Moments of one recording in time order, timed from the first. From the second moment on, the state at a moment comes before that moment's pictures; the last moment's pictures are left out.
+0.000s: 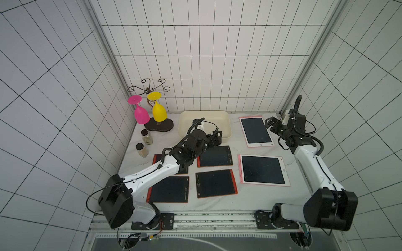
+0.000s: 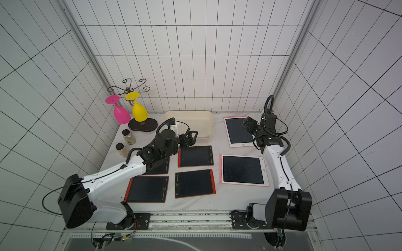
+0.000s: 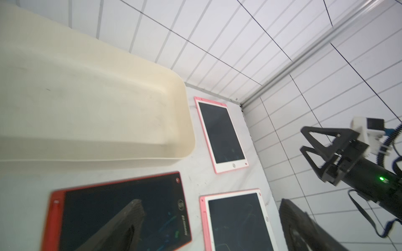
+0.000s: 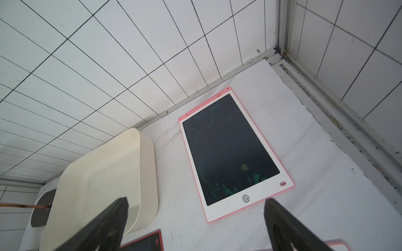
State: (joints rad) left arm -0.73 1.36 1.02 0.01 -0.15 -0.74; right arm -0.10 1.32 1.12 -0.29 -0.09 0.44
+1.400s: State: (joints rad) left arm -0.14 1.35 0.38 0.70 -0.21 -0.02; right arm -0.14 1.32 0.52 0.60 0.00 0.07
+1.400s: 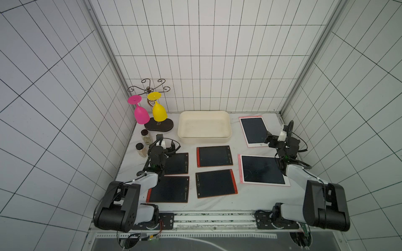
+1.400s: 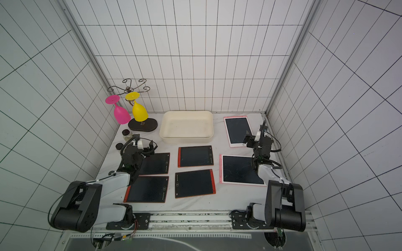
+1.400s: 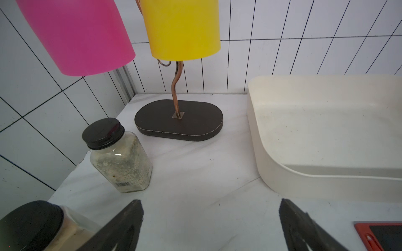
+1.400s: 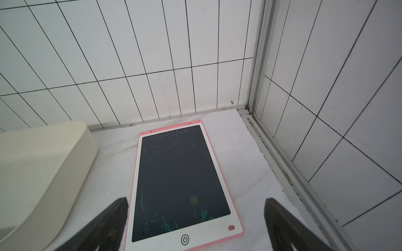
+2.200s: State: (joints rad) left arm -0.12 1.55 0.36 0.98 -0.25 0.00; right arm -0.11 1.53 0.19 1.21 -0.11 0.03
